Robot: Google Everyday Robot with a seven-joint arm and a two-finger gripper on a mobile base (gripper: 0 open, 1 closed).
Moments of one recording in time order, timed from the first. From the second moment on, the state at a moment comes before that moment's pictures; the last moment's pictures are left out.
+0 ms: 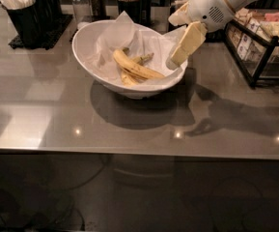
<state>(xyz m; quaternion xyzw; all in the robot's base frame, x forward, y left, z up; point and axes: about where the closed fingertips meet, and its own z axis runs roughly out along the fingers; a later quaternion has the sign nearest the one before) 0.601 -0.081 0.965 -0.62 0.70 0.20 0.30</state>
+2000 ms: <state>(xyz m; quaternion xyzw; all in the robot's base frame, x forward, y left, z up) 0.640 -0.034 0.902 -0.60 0.70 0.28 0.26</state>
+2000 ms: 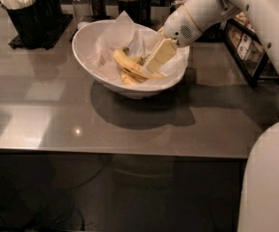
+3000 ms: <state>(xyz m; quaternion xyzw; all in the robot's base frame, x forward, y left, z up) 0.643 -0.025 0.865 -0.56 0.73 0.30 0.24</state>
